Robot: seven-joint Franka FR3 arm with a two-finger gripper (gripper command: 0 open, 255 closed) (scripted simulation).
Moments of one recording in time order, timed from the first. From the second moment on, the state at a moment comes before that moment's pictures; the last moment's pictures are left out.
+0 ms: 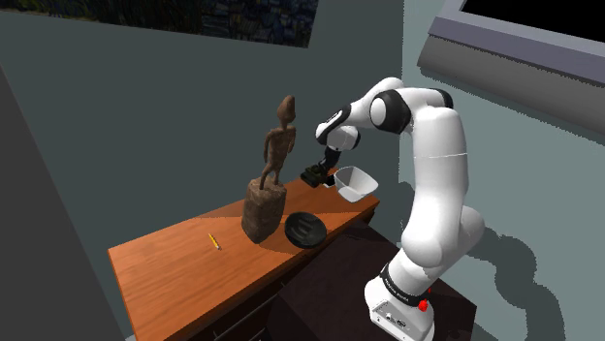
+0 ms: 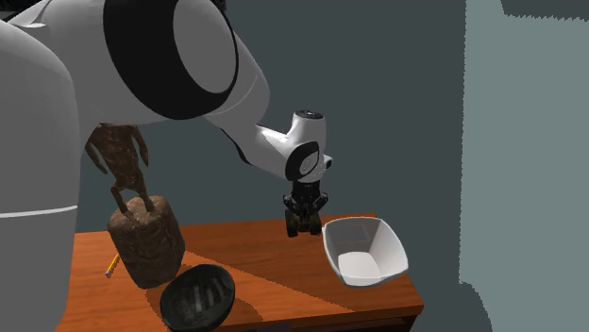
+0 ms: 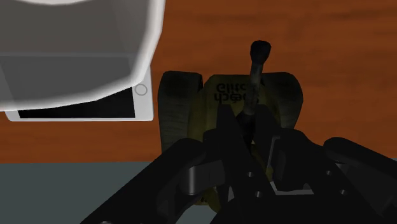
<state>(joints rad) -0.29 0.64 -0.31 -1.89 0.35 2.51 -0.71</state>
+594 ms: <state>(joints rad) -0.26 0.55 -0.34 -1.90 0.31 2.44 -0.69</state>
